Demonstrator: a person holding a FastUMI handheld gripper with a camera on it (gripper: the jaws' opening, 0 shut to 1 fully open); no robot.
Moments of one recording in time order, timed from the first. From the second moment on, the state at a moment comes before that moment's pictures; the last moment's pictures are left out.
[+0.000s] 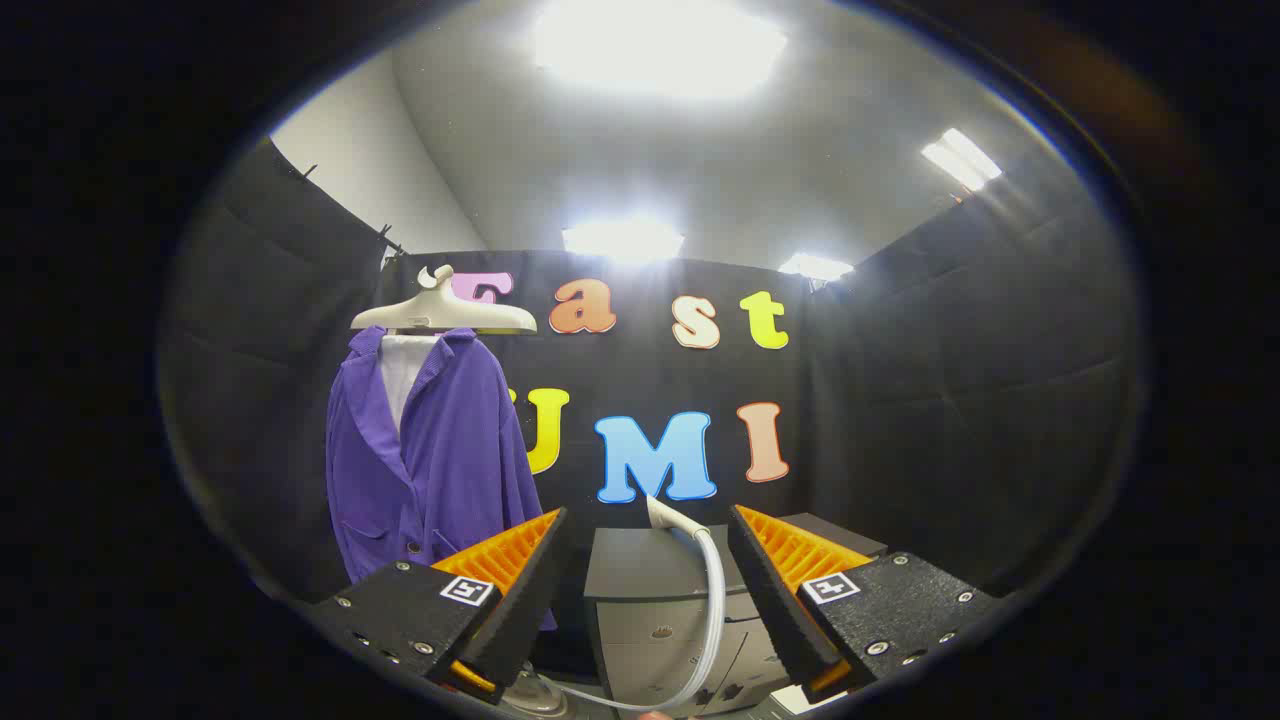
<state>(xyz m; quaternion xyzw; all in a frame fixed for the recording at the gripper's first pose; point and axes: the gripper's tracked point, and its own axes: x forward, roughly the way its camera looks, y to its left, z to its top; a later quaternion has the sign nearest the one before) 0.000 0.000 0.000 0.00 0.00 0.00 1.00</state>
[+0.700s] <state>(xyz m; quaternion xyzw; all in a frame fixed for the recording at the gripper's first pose) -0.015 -0.013 -0.015 0.00 0.01 -0.02 1.00</state>
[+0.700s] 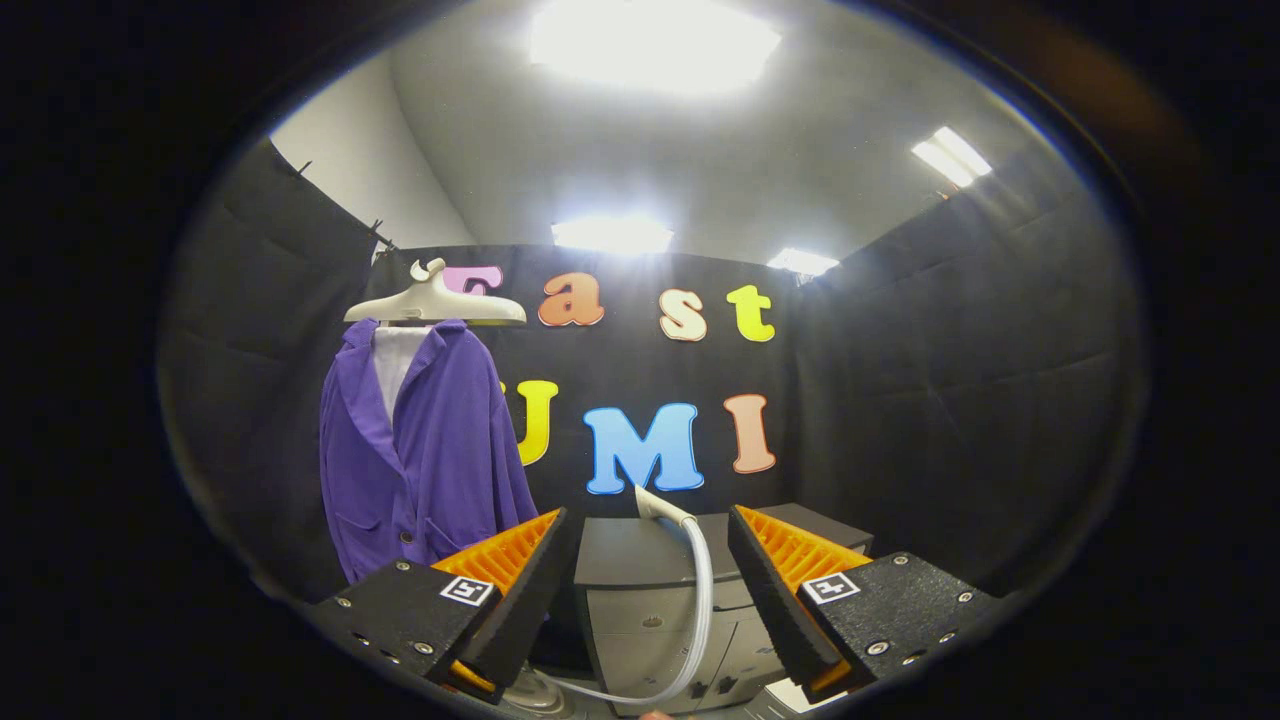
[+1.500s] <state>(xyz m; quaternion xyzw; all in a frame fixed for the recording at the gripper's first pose) 0.082 -0.090 -0.043 0.06 0.09 -0.04 0.99</state>
